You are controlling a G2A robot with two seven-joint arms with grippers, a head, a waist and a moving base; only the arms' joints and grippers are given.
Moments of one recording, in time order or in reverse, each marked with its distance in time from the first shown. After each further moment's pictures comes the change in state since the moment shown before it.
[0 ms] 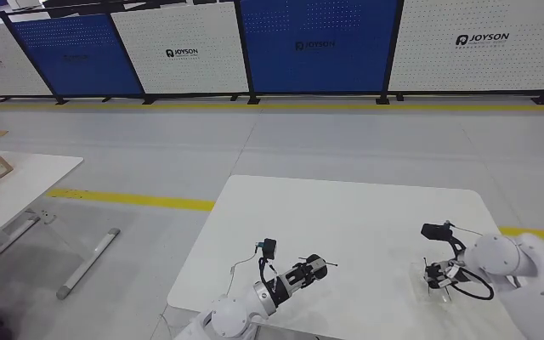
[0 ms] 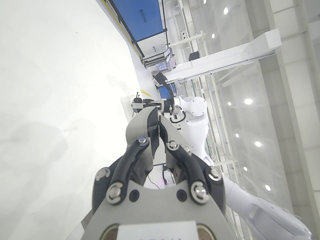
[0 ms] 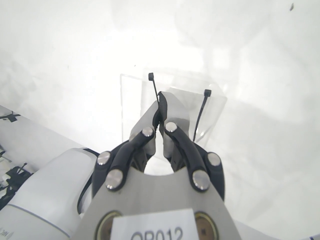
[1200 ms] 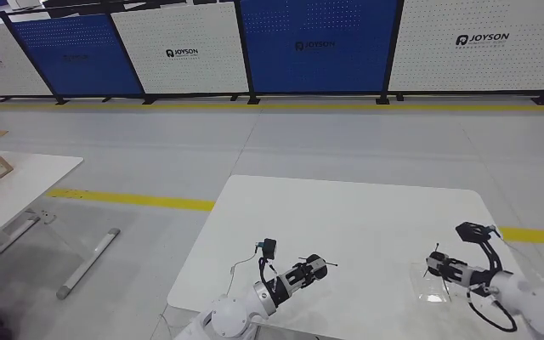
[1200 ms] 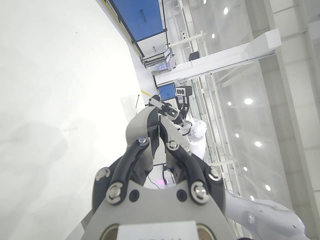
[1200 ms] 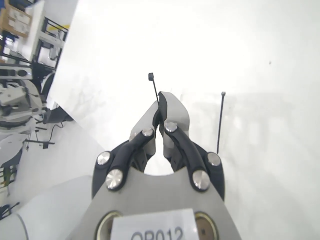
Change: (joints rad) left arm 0.000 0.000 0.000 0.000 0.000 0.000 0.000; right arm -0.507 0.078 0.443 -0.379 0.196 -0.162 -0.516
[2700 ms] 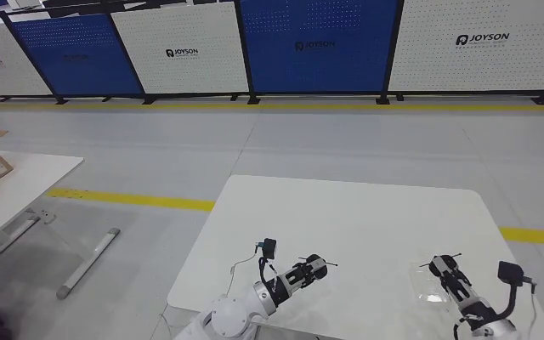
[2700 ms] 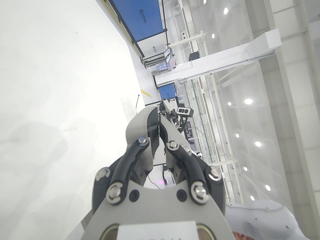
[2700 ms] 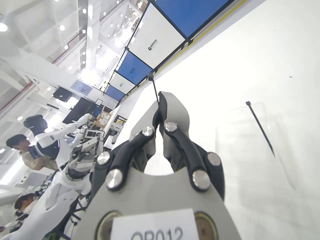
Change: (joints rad) left arm 0.000 0.000 0.000 0.000 0.000 0.000 0.000; right arm -0.347 -0.069 0.011 -0.078 0.179 -0.121 -0.754
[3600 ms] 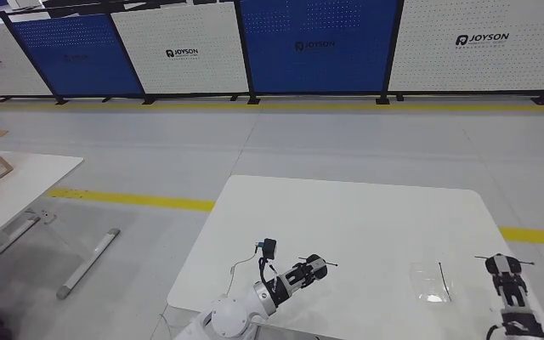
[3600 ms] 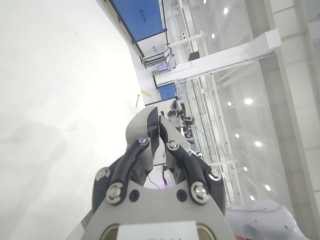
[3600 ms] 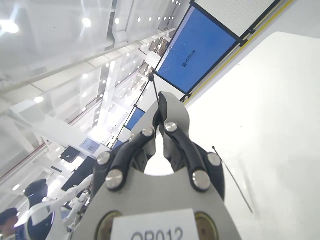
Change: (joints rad) left arm 0.000 0.000 0.000 0.000 0.000 0.000 0.000; right arm -0.091 -0.045 0.103 0.023 0.090 -0.083 -0.357
